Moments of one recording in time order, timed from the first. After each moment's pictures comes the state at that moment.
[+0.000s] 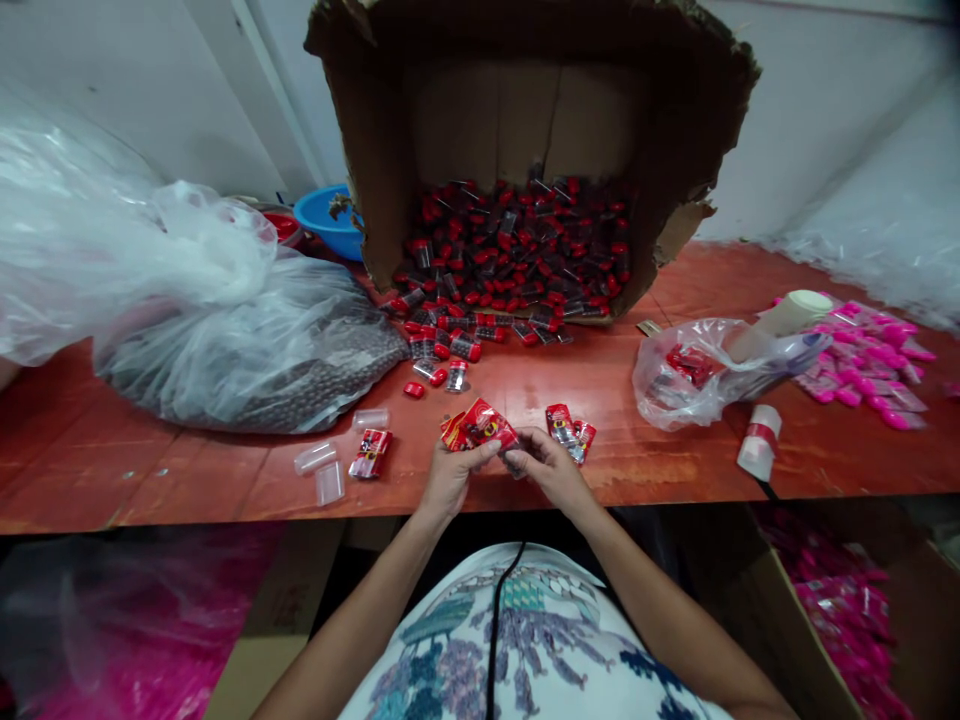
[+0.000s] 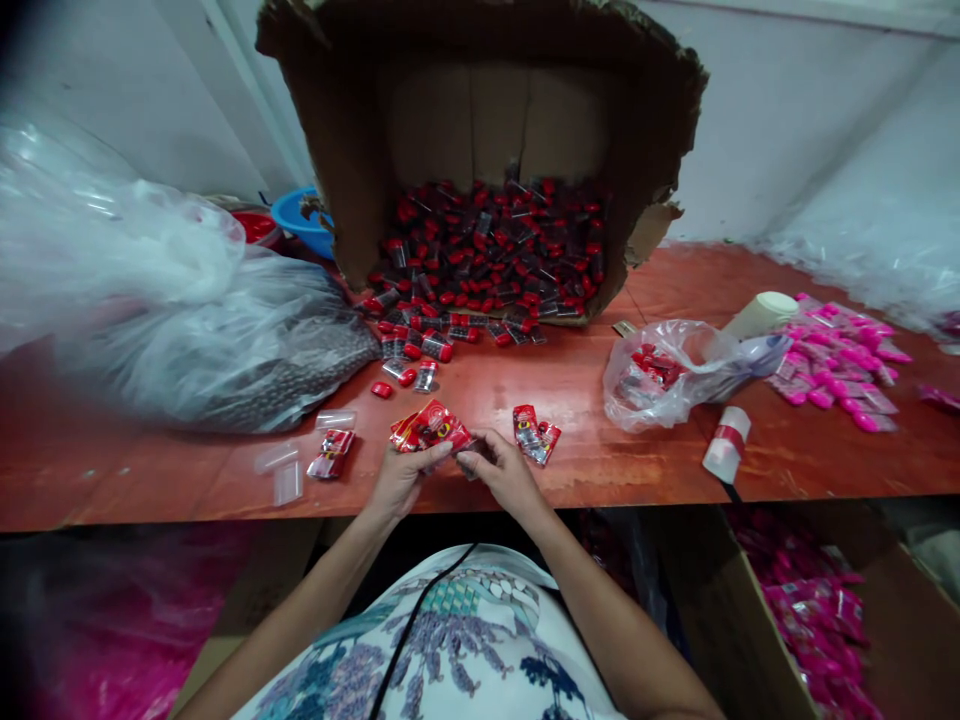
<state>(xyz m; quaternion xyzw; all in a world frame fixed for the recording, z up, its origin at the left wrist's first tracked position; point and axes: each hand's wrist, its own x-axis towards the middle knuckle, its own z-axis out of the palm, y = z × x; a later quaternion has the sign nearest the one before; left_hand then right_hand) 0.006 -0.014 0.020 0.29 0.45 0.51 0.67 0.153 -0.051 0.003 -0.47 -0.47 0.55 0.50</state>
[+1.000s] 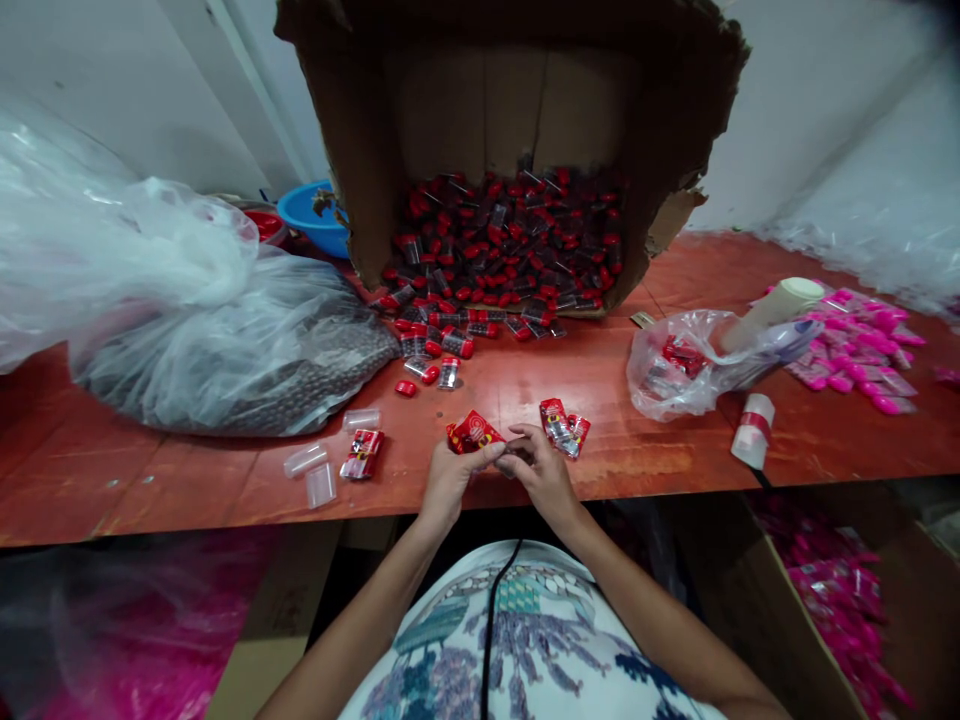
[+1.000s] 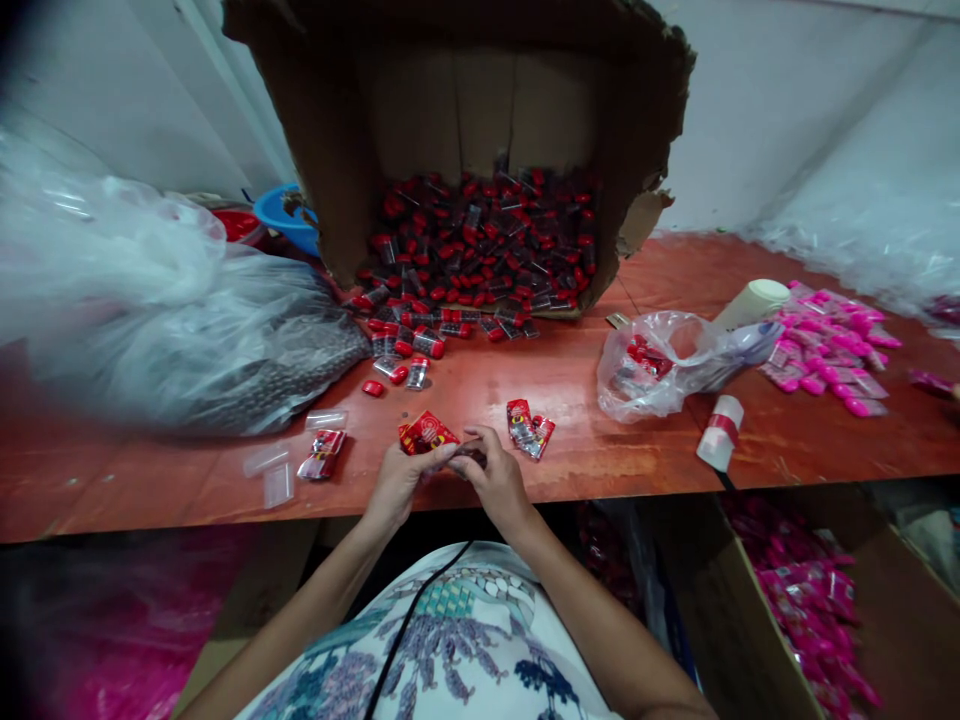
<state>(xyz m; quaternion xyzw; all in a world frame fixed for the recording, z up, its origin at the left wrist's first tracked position) 0.009 -0.021 0.012 0.33 0.48 0.44 0.69 0.144 -0.064 -0.008 -0.52 -0.48 0.47 0.53</state>
